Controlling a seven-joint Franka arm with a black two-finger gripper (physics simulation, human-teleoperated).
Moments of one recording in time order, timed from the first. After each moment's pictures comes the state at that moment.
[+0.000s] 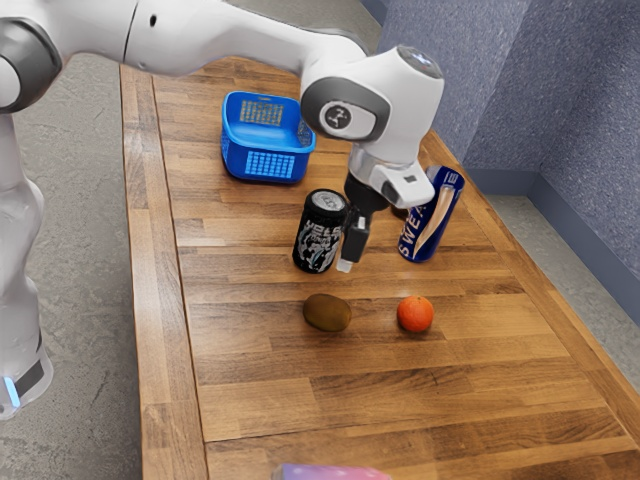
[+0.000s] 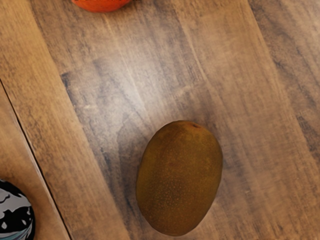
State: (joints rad) arm -0.19 -0.06 -0.06 -1.81 0.03 1.71 0.16
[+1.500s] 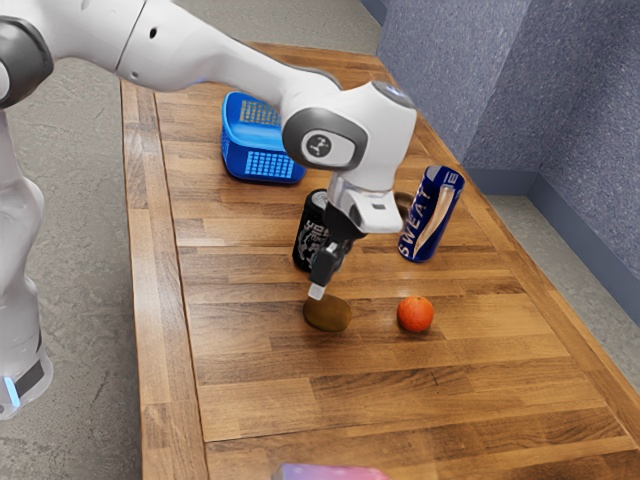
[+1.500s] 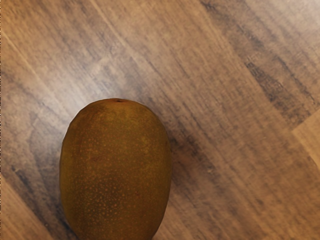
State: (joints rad) arm -0.19 -0.10 -0.03 -1.99 -0.09 1.83 0.45
